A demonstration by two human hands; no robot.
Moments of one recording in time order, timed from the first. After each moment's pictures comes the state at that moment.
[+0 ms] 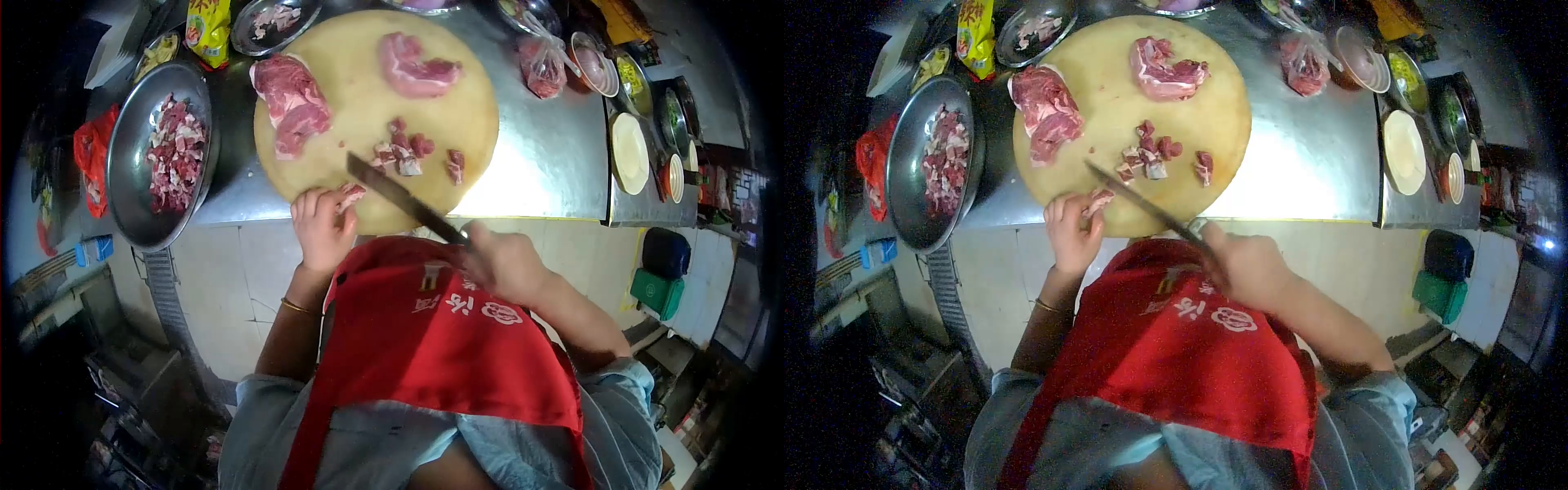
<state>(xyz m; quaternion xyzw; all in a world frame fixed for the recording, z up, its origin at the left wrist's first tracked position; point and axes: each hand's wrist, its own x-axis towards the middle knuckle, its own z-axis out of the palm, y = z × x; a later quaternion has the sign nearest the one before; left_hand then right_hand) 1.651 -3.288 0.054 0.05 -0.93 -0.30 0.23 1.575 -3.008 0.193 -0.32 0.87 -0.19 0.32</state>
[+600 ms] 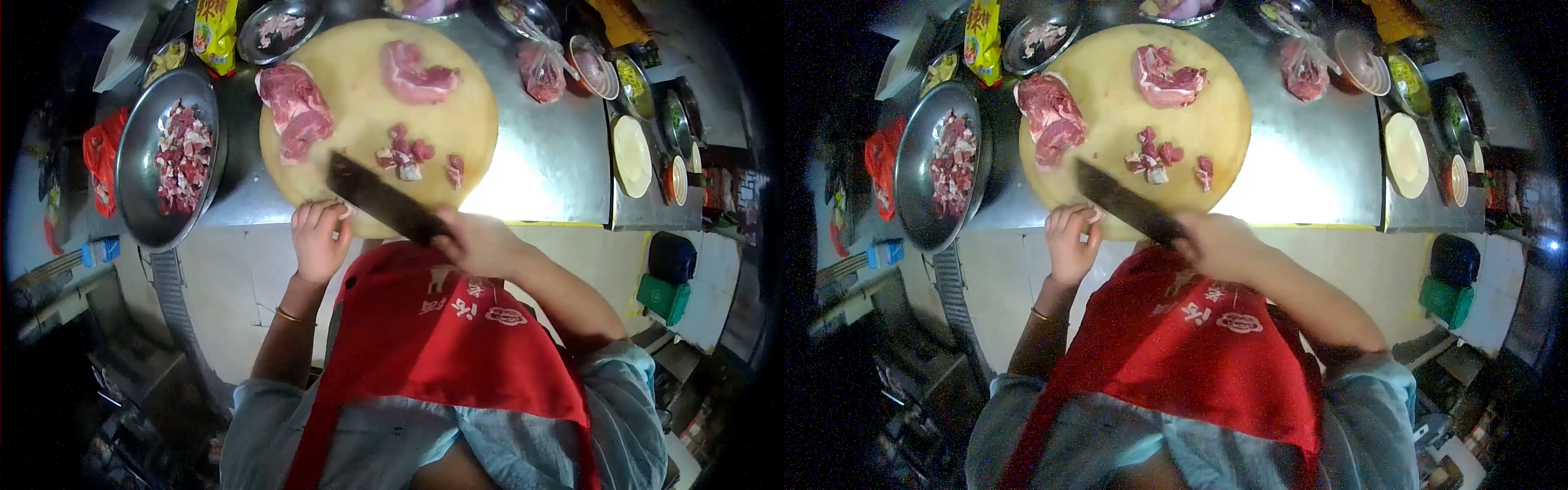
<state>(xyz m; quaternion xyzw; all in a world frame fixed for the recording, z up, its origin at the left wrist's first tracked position) 1.660 -3.295 0.066 0.01 -0.94 -0.27 0.20 1.551 -3.041 0.173 -0.34 0.84 -0.23 0.36</state>
